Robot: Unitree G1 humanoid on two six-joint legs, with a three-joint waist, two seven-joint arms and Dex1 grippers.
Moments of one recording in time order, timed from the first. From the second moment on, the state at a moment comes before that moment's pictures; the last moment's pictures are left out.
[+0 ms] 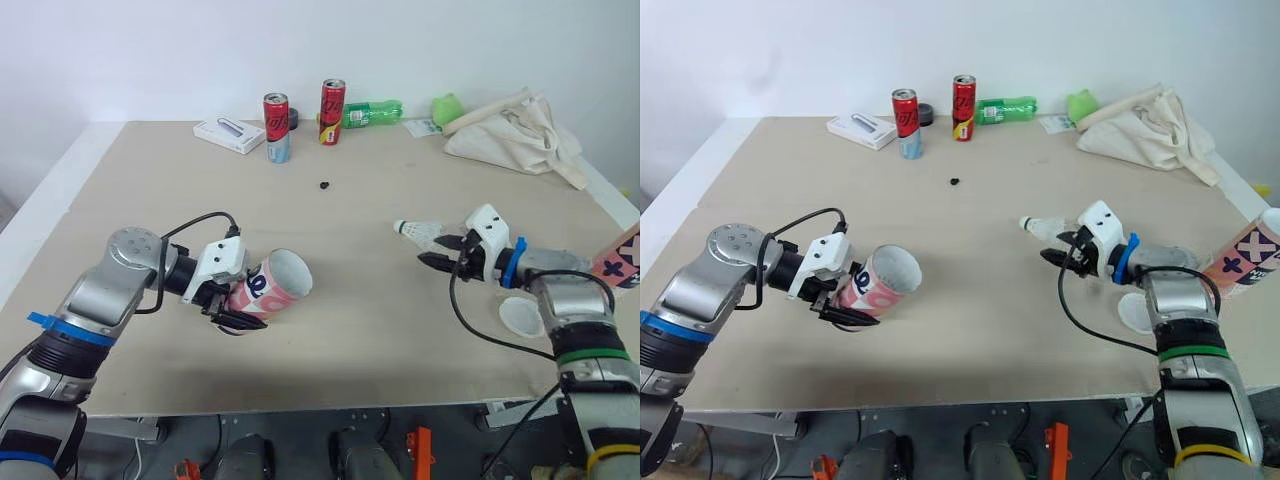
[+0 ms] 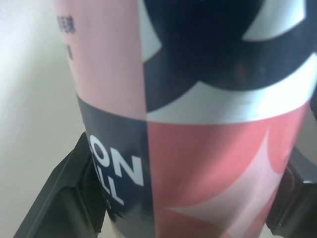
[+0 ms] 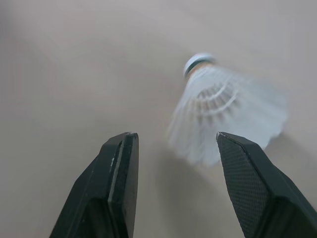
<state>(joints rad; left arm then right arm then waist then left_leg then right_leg) -0.60 0.78 -0.24 -0.02 -0.25 0.40 -1.45 -0.72 -0.69 0.00 0.66 0.13 0.15 0.98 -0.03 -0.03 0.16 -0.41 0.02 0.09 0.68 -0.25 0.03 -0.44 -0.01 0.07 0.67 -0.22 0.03</state>
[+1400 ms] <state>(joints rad) -0.59 0.77 -0.24 -0.03 -0.26 0.41 -1.43 -0.77 -0.74 0.26 -0.30 0.30 0.37 1.27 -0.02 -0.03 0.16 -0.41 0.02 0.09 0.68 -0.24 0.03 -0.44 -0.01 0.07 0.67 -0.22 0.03</state>
